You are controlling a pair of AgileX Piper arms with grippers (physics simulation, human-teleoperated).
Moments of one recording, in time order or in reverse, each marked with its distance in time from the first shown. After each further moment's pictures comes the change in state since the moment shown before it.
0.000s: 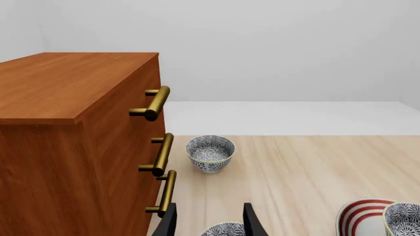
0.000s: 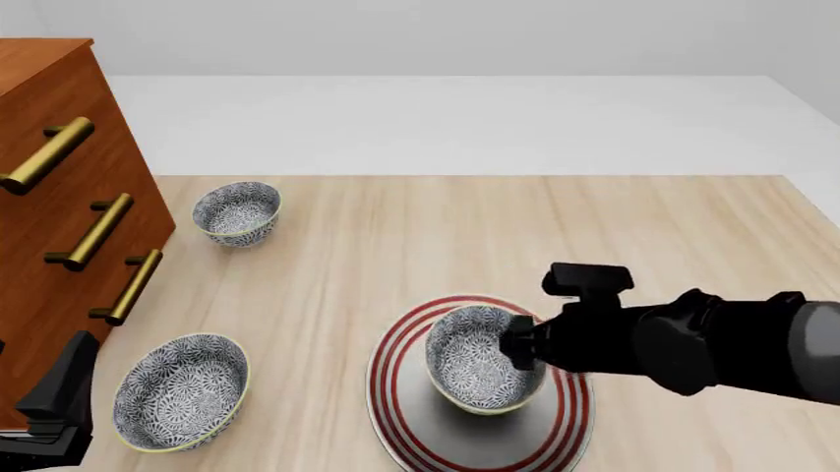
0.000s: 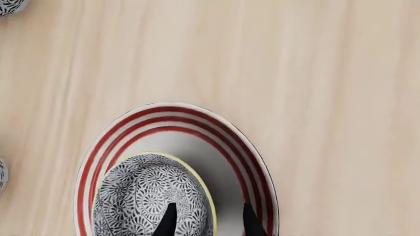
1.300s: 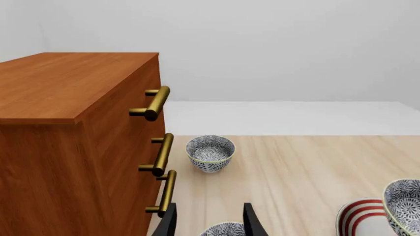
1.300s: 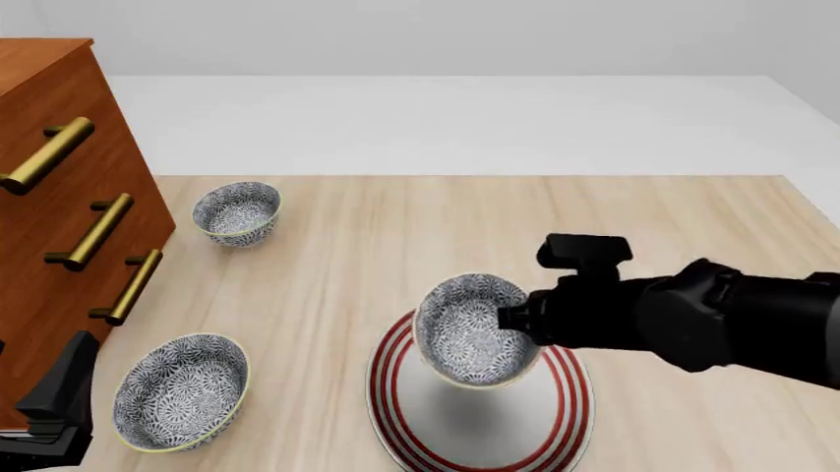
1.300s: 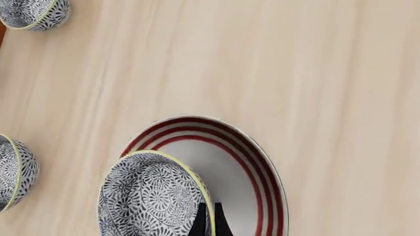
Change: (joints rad) left arm 0.000 0.000 0.000 0.000 0.000; right arm 0.029 -0.071 -0.087 0.104 0.001
